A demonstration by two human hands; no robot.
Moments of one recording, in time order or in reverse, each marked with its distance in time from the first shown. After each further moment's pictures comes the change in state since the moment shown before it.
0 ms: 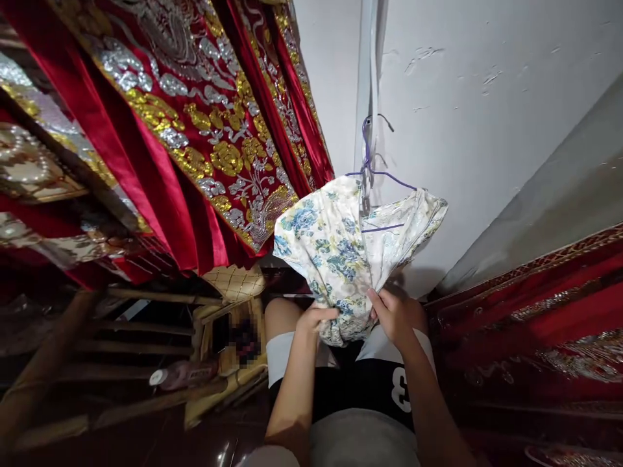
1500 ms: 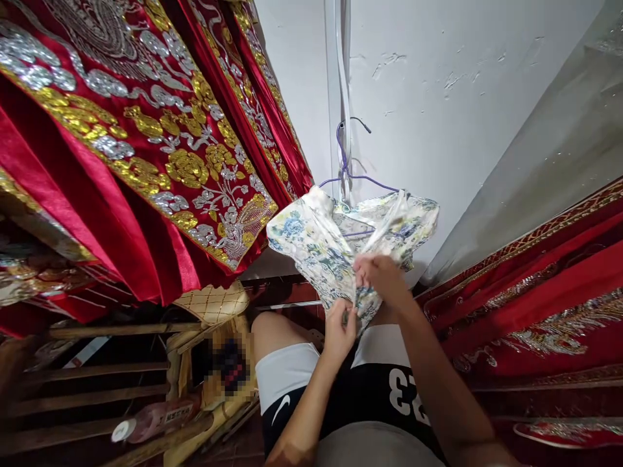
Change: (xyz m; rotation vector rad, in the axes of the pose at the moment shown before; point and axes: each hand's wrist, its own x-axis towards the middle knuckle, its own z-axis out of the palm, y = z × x) left_hand -0.005 -0.048 0.057 0.676 0.082 0.329; right_hand 0.056 -0.078 -0.021 0.168 -0.041 -0.009
